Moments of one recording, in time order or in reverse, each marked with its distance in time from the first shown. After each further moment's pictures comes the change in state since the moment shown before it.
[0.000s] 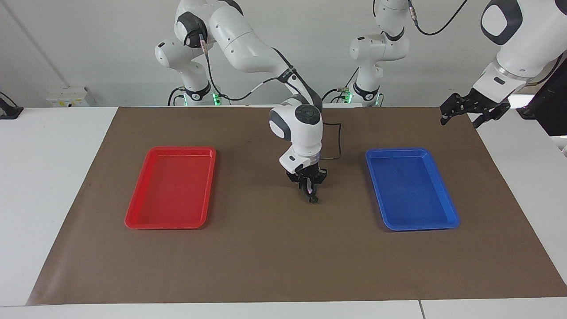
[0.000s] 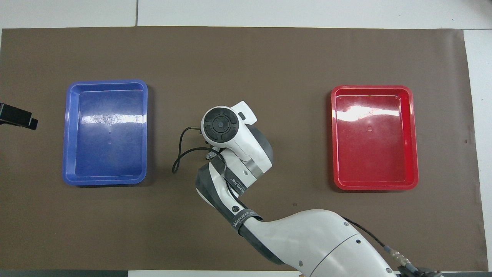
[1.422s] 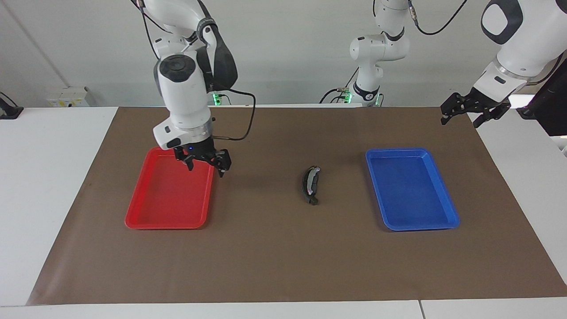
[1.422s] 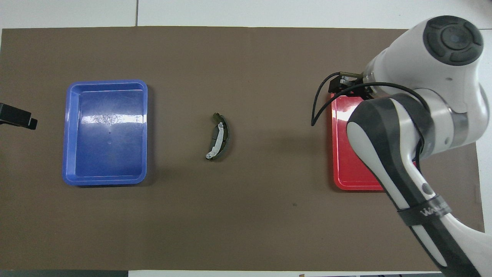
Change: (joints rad) left arm 0.000 -0.002 0.000 0.000 0.000 0.000 0.000; right arm -0.472 -0.469 -0.023 -0.151 -0.077 -0.386 -0.400
